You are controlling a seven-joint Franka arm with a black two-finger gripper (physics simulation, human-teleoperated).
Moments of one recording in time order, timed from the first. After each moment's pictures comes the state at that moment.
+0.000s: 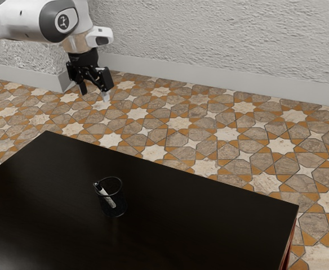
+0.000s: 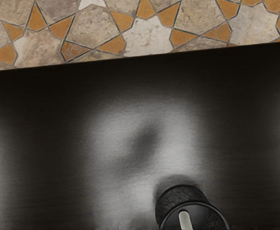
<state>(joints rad) -0.02 0.14 0.08 -1.52 -0.01 1.70 0.16</state>
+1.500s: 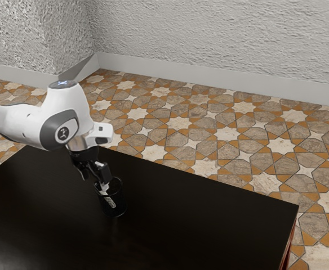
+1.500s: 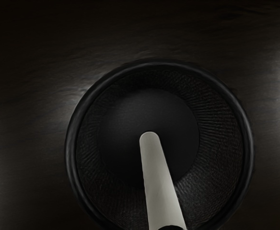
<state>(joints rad) -0.01 -0.07 0.00 -2.36 -0.03 2.29 0.20</state>
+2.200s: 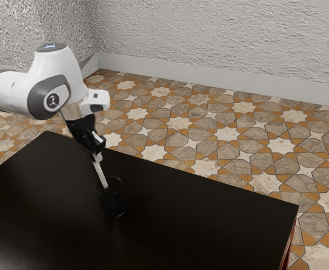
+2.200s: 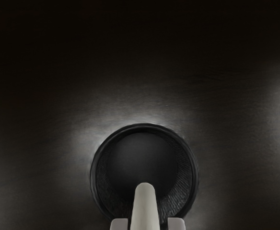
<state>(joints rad) -0.01 -0.19 -0.01 -2.17 -0.03 2.08 0.18</state>
